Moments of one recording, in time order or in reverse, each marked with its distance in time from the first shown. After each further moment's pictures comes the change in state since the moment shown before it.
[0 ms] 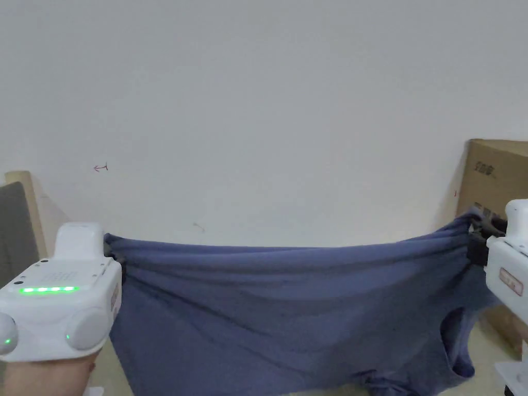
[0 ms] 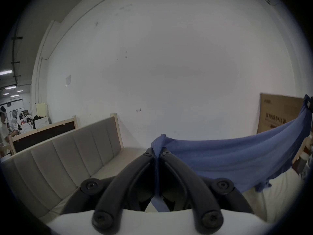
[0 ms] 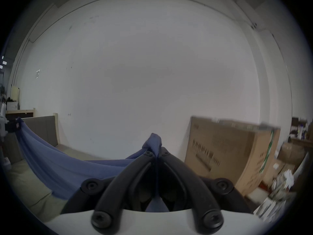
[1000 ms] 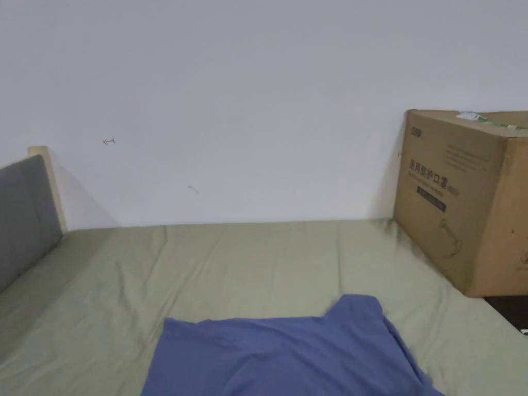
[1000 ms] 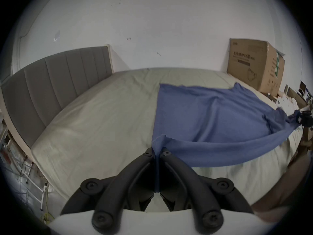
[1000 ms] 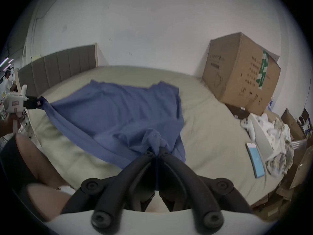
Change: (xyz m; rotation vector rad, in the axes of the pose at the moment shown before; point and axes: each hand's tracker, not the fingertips) left arm -0.070 -0.303 0.333 -0.446 -0.205 -0.024; right arm 0.018 -0.268 0.383 -0.571 0.180 0.151
